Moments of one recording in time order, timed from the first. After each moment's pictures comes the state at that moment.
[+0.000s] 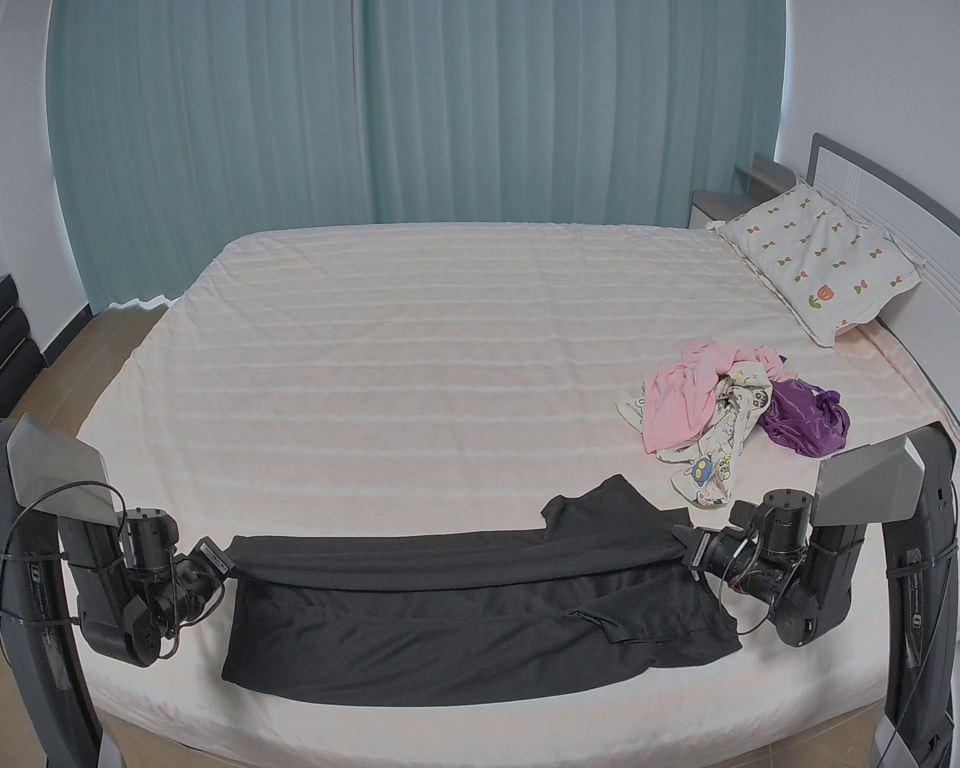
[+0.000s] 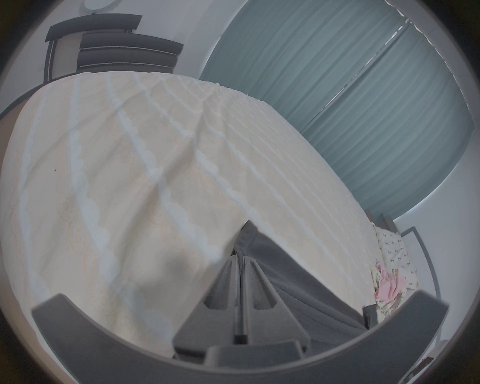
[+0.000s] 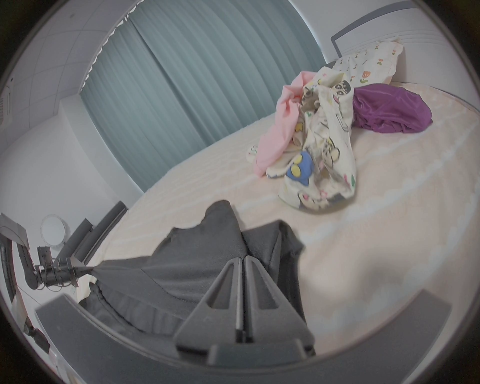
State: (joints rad) left arm 0.11 2.31 -0.33 -1.41 -0.03 -0.77; right arm 0.16 2.50 -0.58 -1.55 0.18 0.41
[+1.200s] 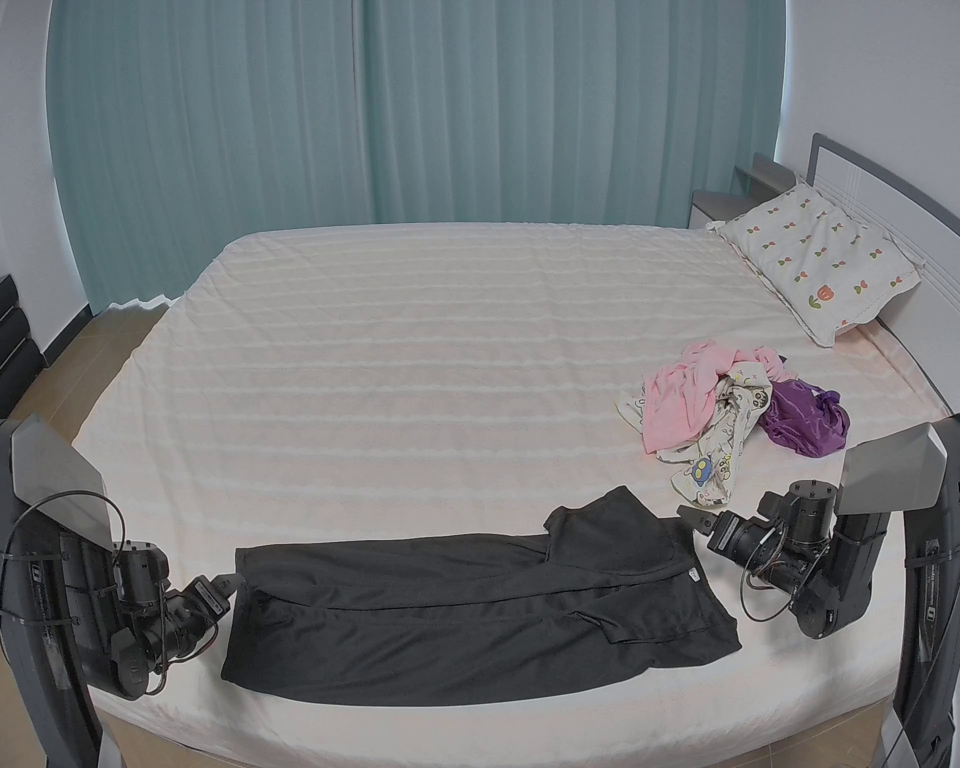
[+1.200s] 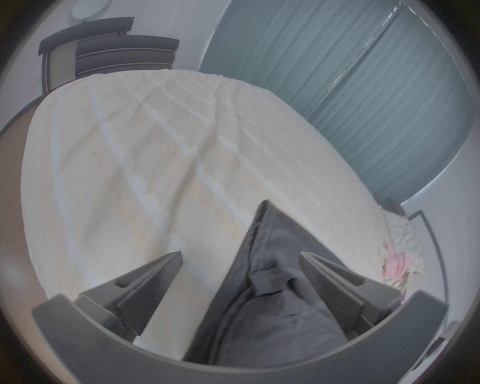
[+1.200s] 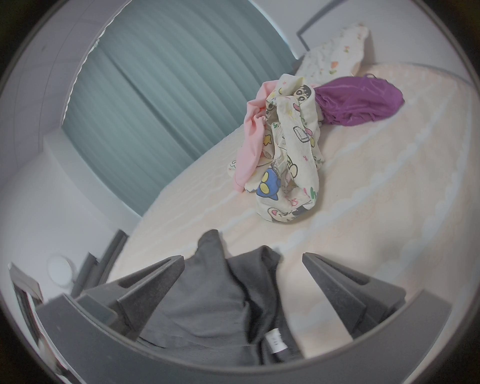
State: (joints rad) left arm 0.11 2.33 -0.10 -1.55 -0.03 -0.69; right arm 0.10 2.44 -0.52 -1.55 0.20 0.55
